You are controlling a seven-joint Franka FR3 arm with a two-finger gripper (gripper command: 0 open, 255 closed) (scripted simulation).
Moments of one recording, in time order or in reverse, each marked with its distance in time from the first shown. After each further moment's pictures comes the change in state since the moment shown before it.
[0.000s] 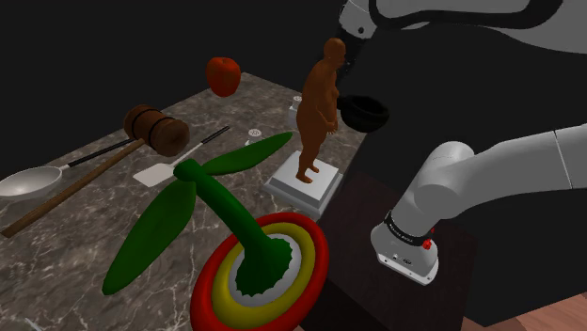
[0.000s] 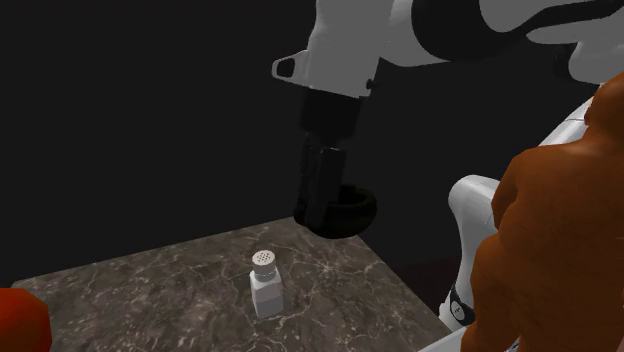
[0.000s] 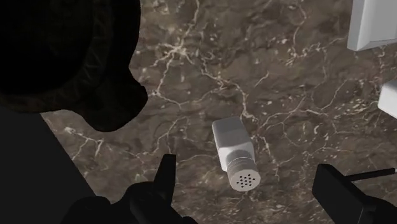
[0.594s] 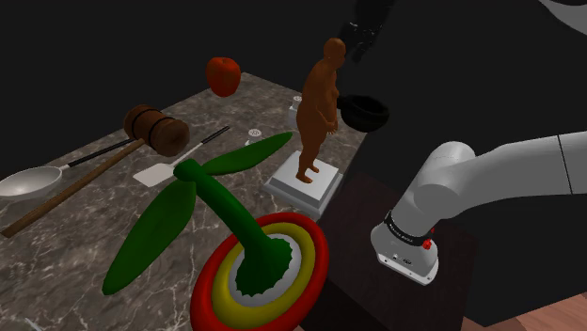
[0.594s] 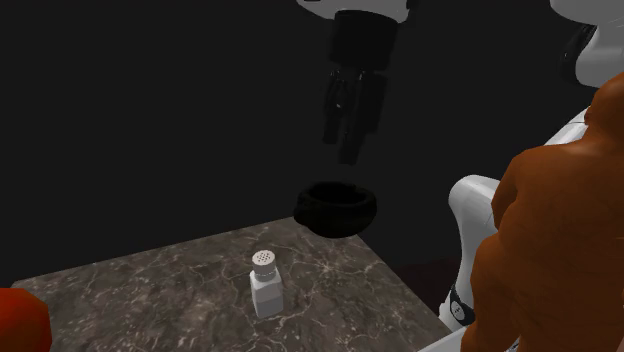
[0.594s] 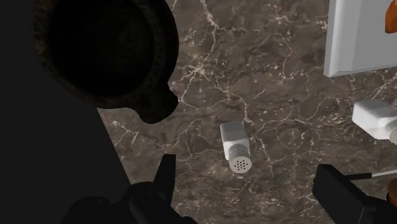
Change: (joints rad) arm -0.012 -0.053 0.028 0.196 -0.064 -0.290 -0.006
